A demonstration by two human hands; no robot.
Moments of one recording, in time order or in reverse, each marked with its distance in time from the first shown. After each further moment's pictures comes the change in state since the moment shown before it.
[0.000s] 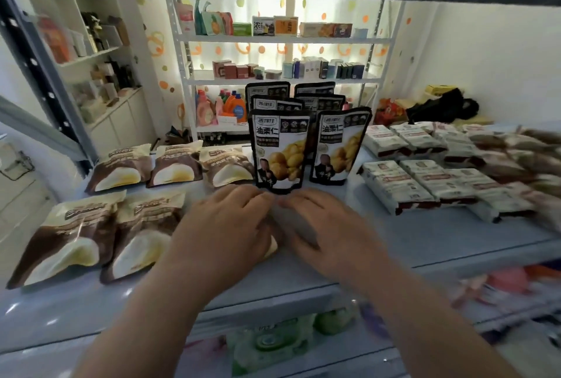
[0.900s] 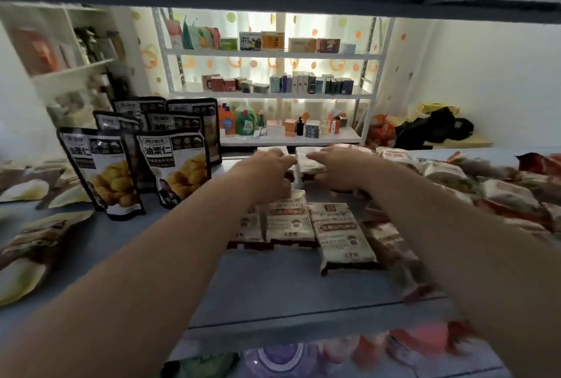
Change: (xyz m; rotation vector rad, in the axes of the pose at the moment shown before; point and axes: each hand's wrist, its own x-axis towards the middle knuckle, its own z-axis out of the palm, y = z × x) left_hand 0.307 0.197 0.116 -0.018 -0.296 -0.107; right_hand 0.060 0.358 -0.137 -0.362 -0.425 0.172
